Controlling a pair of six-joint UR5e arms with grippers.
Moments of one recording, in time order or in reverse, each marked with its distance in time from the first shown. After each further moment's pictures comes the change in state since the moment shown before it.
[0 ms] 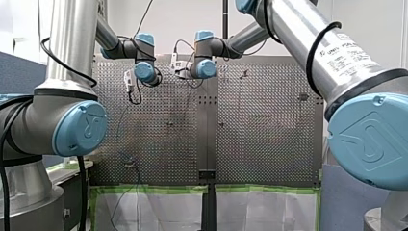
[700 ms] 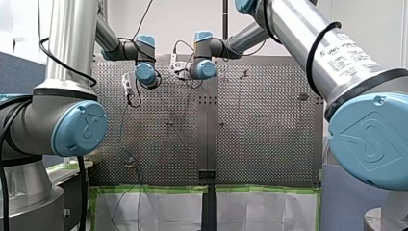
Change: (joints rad) left arm -0.012 0.001 -0.029 -0.017 -0.067 -0.044; right arm 0.005 0.003 0.003 0.008 0.001 0.001
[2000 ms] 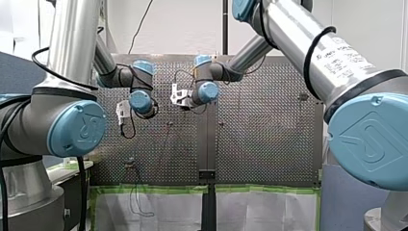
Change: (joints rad) left arm -0.036 -0.050 -0.311 0.204 -0.013 -0.007; right arm -0.004 0.046 0.195 0.018 0.016 -0.032
